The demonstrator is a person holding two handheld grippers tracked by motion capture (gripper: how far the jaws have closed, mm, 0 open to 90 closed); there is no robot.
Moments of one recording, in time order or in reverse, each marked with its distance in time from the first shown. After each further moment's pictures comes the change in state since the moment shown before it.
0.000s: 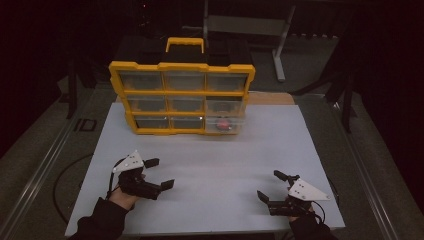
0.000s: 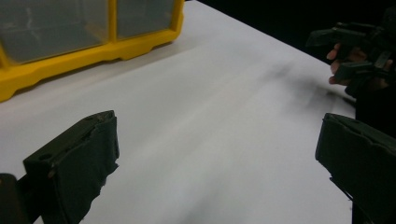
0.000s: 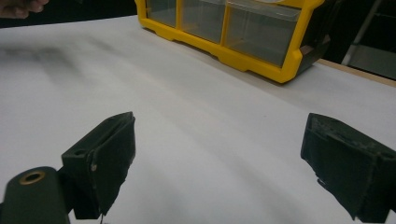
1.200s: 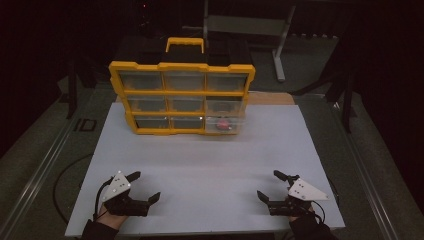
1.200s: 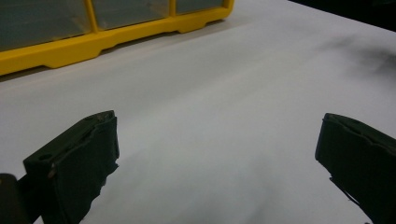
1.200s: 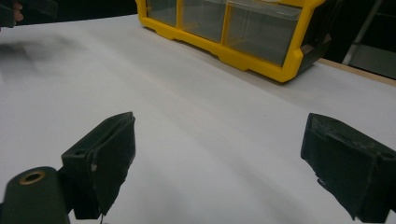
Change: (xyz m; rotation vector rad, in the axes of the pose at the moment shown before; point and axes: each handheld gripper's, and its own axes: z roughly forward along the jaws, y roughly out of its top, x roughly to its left) left arm -0.010 -0.052 -0.026 -0.017 0.223 0.062; right arm -0.001 -0.001 0.001 0.002 0.000 -0.007
